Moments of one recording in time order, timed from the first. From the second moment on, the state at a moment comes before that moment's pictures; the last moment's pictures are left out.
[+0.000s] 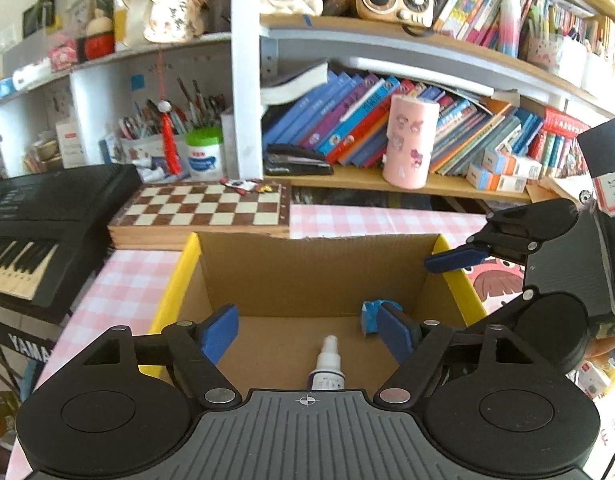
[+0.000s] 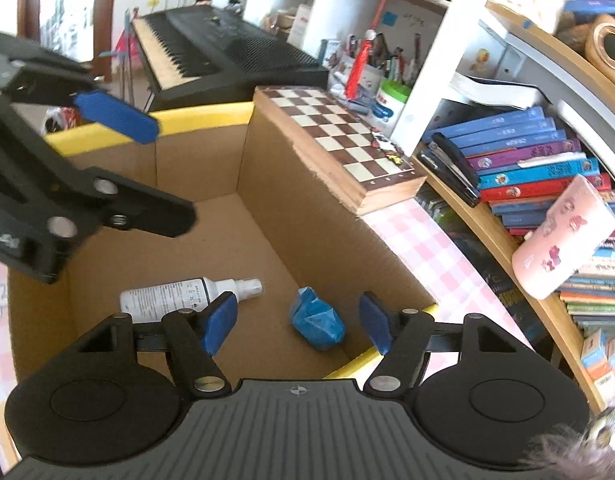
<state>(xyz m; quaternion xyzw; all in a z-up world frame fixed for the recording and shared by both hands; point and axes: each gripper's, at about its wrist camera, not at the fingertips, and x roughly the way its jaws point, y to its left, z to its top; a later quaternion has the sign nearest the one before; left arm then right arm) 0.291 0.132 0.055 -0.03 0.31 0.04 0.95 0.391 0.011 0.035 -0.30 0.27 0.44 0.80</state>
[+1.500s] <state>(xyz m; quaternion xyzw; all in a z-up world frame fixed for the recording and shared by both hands) 0.033 0.136 0.054 -0.08 0.27 0.10 0.96 0.129 -0.070 0.047 -0.05 0.27 0.21 0.94</state>
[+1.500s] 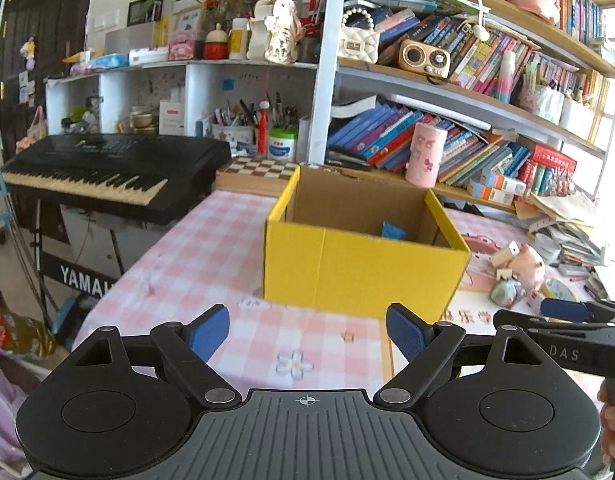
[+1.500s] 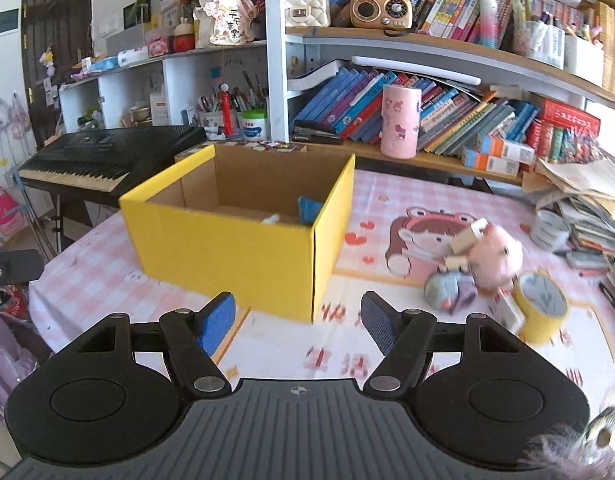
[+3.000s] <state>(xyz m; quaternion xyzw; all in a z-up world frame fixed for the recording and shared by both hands) 0.027 0.033 0.004 -0.05 0.33 -0.06 0.94 0.023 -0.138 0.004 -0.05 0.33 0.04 0.94</state>
